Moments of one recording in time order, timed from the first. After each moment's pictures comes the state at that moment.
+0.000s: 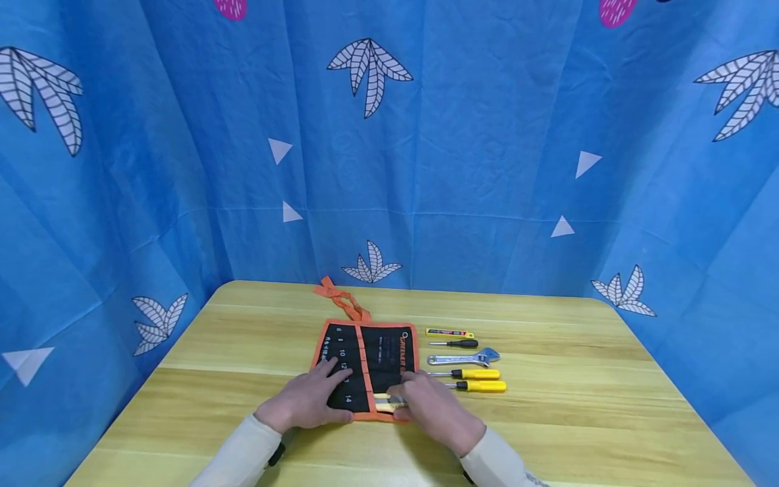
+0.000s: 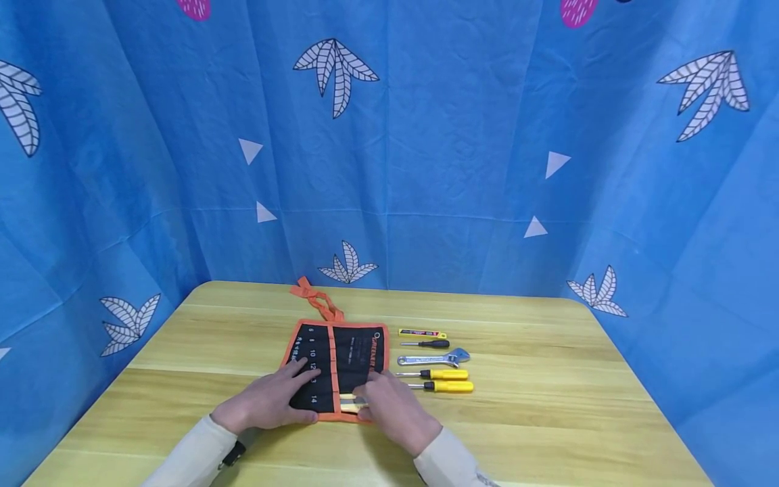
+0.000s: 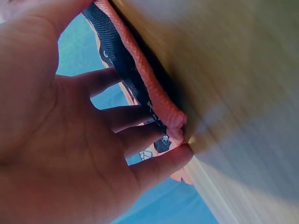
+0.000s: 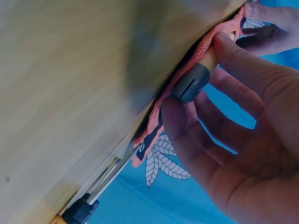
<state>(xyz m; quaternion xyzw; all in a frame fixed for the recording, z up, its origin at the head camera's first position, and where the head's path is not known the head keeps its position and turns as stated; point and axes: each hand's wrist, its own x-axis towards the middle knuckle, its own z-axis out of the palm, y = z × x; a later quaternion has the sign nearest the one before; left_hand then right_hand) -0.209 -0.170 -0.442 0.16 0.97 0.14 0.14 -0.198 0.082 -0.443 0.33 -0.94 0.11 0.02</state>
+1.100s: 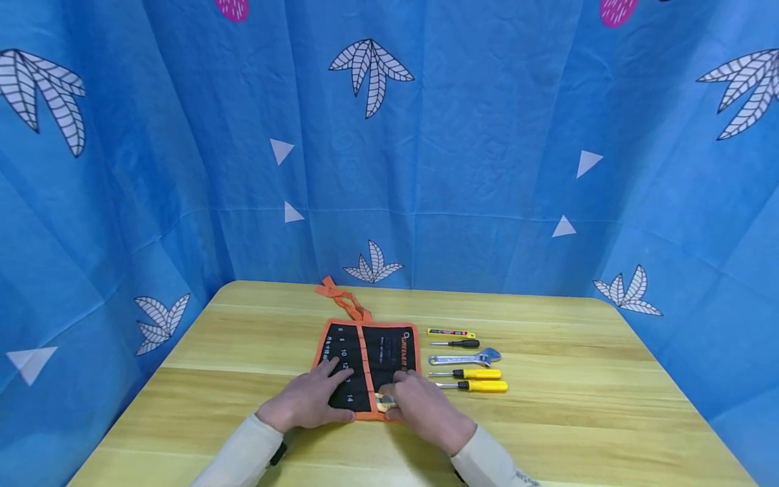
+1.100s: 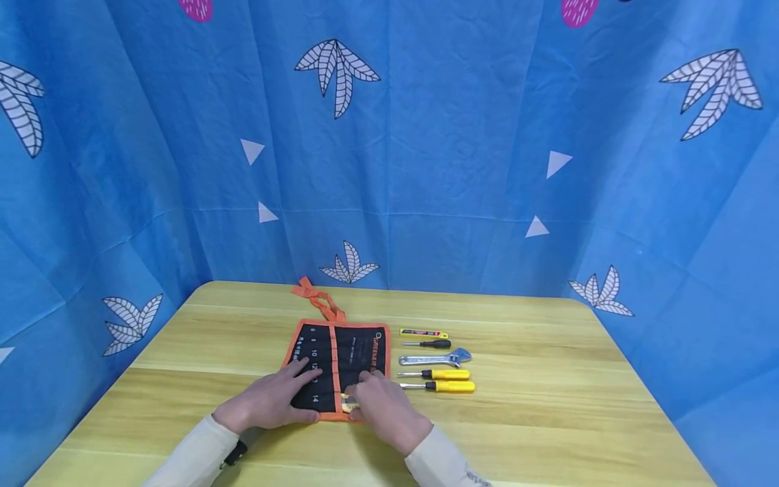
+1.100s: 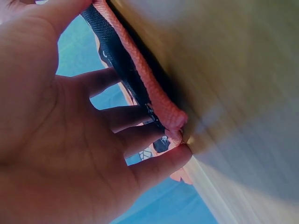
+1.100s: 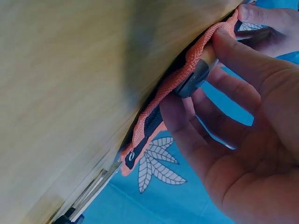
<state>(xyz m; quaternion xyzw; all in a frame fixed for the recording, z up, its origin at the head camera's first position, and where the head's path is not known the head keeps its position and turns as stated) -0.208 -0.170 -0.443 0.16 0.97 0.13 0.14 -0.199 0.065 -0.445 0.33 -0.94 0.10 0.01</state>
